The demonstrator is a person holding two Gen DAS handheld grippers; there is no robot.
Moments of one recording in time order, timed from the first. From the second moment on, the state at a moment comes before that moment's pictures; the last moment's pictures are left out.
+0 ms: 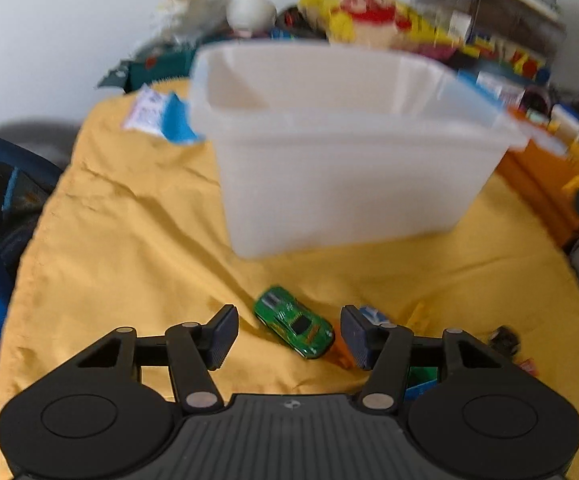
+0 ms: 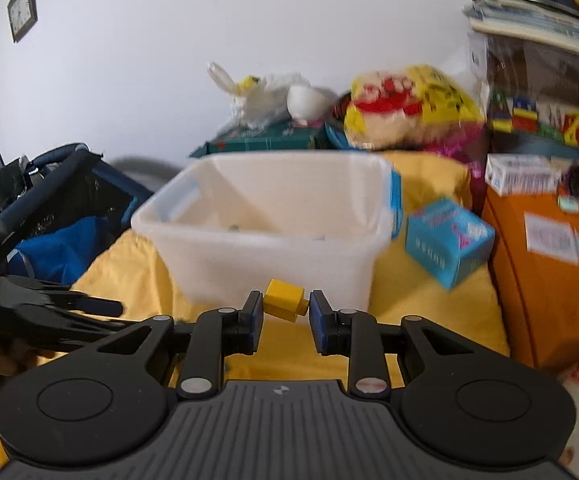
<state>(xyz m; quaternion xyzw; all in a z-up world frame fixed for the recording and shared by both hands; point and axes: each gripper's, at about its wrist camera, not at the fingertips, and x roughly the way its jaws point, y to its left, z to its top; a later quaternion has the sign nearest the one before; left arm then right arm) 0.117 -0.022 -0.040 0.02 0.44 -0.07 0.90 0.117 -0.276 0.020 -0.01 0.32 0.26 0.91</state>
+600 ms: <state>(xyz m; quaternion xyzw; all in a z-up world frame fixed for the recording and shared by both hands) 0.126 -0.027 -0.065 0.04 0.43 -0.04 0.90 0.098 -0.294 0.009 0.00 0.34 0.24 0.91</state>
